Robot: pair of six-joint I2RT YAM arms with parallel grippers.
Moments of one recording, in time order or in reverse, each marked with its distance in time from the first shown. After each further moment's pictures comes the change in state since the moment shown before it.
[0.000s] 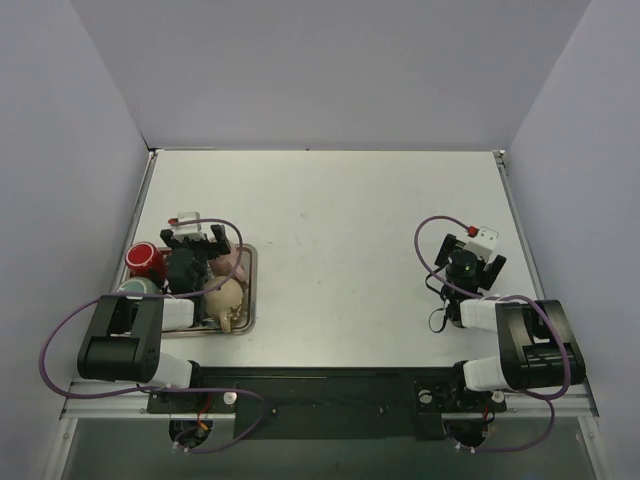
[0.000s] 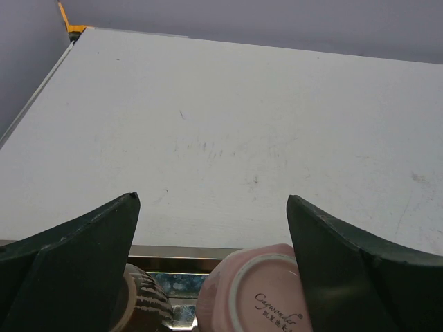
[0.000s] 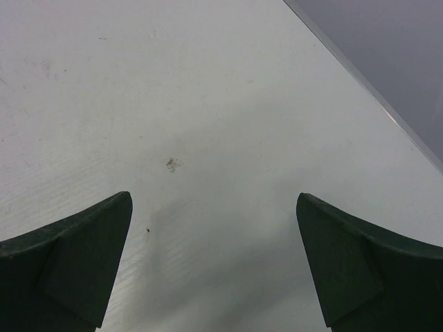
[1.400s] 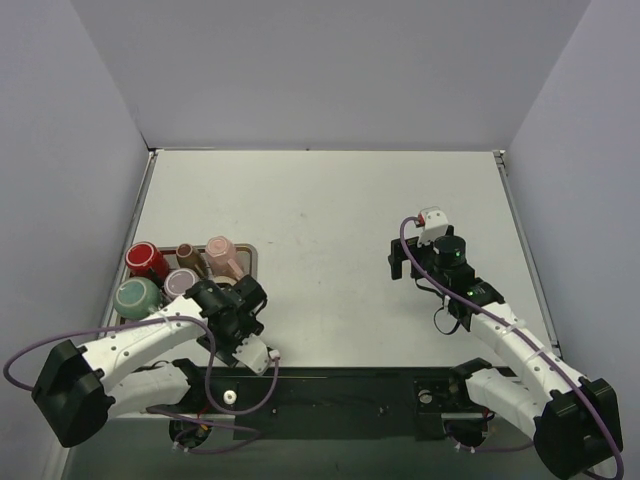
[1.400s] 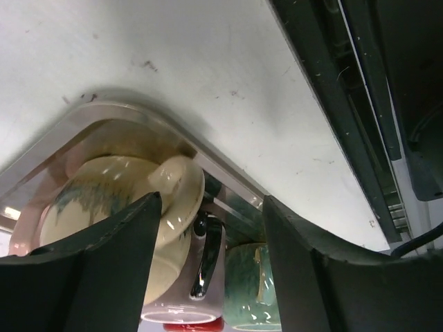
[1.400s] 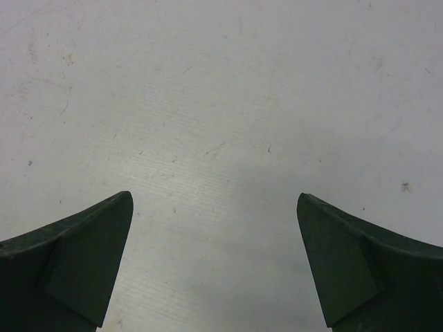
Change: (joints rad) left arm -0.729 -0.367 0.428 -2.296 0.063 1.458; right arm 0.296 -0.439 0.283 -0.806 -0.565 -0.123
